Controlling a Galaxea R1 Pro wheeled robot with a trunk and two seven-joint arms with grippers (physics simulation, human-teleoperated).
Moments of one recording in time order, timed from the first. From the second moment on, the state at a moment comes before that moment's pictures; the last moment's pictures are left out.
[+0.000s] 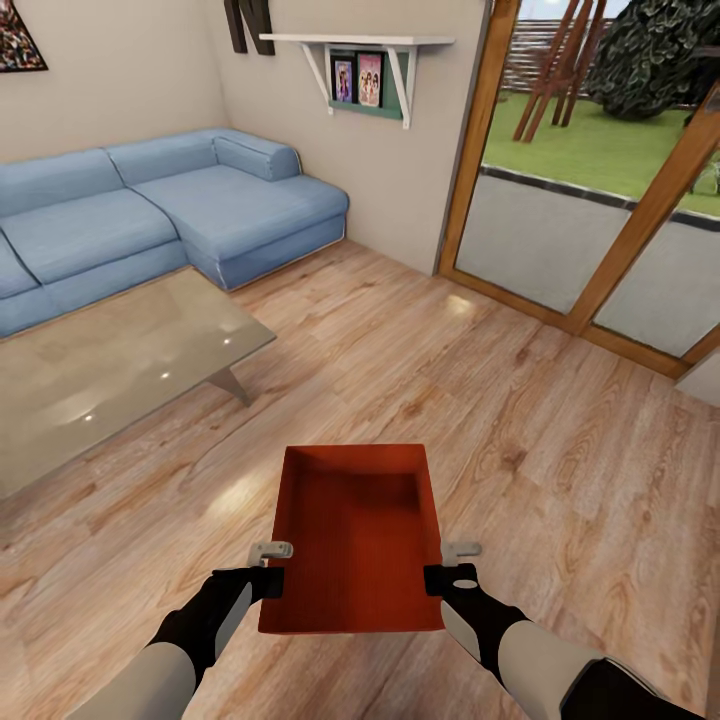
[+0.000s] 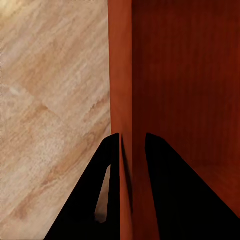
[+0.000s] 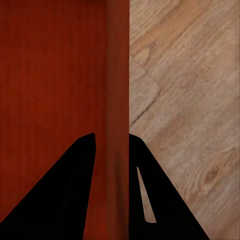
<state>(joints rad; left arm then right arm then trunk) -0.62 -0.05 -0.01 -0.49 0.03 0.39 -0.01 -0.75 0.09 0.63 -0.13 -0.55 -0.02 -0.25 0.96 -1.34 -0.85</state>
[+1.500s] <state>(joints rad) -0.62 -0.05 -0.01 -0.49 0.03 0.39 -0.01 -0.75 0.09 0.64 -0.14 -0.56 -0.01 -0.26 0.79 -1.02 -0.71</state>
